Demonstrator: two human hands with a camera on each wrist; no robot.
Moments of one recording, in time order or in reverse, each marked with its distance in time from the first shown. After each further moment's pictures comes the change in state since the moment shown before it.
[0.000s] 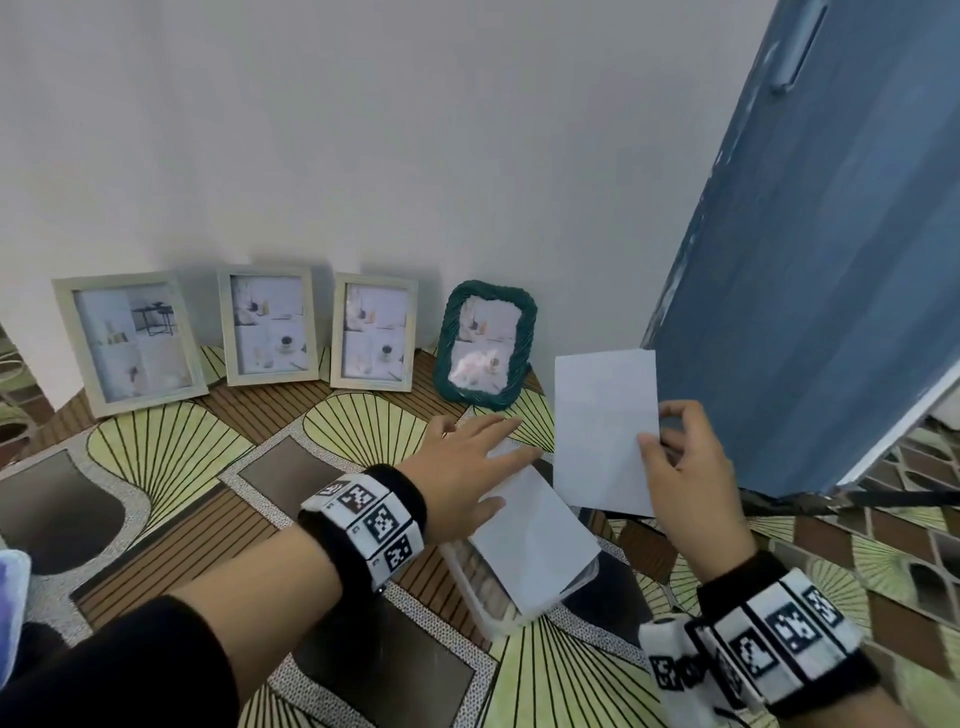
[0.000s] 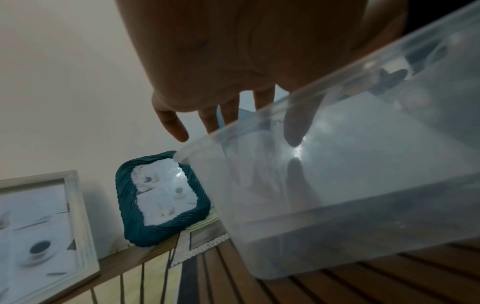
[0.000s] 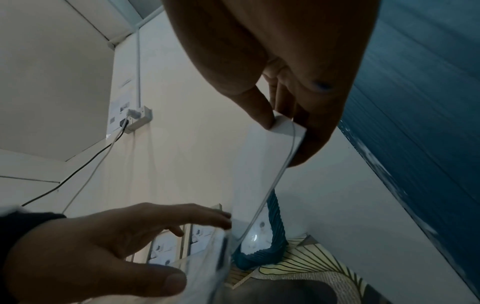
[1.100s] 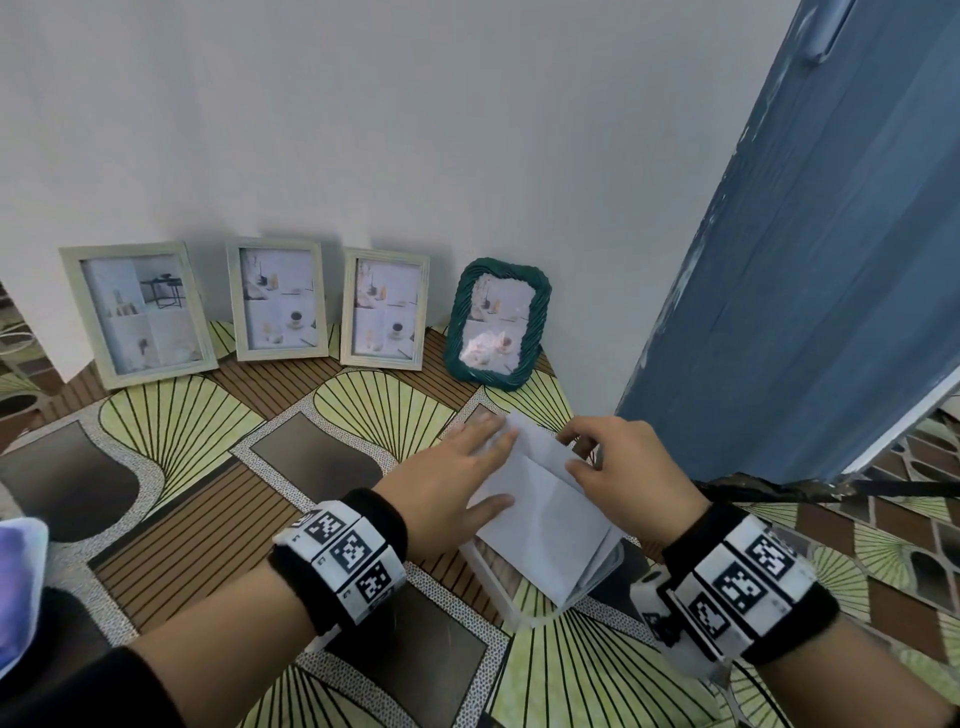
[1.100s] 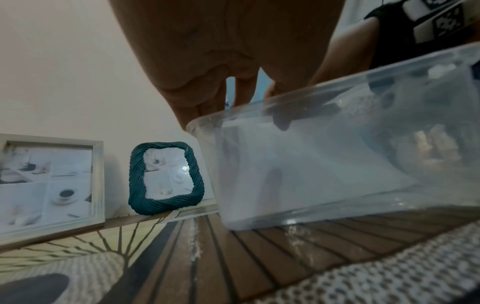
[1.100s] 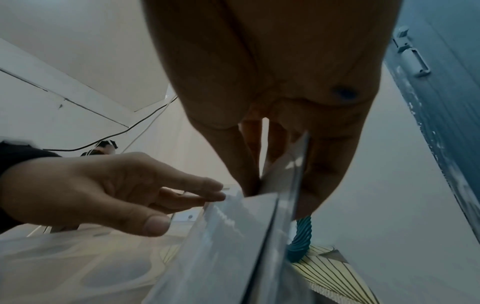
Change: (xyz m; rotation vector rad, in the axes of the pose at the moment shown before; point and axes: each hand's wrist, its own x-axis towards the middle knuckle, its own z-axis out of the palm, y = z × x) left_hand -0.034 0.002 0.017 -0.302 0.083 -0.093; right_hand -0.002 -0.025 0.035 -0.469 -0.486 -0.263
